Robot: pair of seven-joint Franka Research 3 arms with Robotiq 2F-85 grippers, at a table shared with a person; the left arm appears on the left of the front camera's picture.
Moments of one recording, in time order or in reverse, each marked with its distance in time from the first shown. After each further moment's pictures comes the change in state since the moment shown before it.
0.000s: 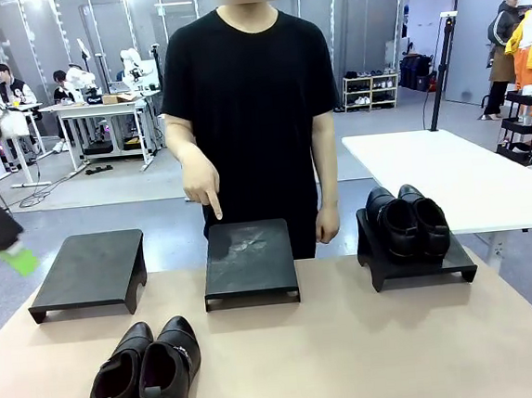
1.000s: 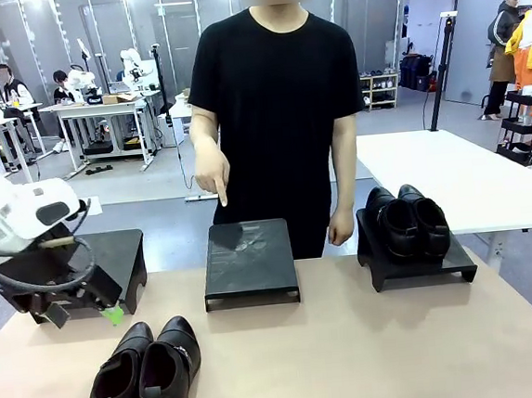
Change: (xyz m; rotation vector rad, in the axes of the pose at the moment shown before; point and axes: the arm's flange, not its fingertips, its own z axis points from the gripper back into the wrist) left arm 0.017 -0.014 -0.141 0.104 -0.056 0.290; right arm 0.000 0.000 0.000 0.000 0.000 0.000
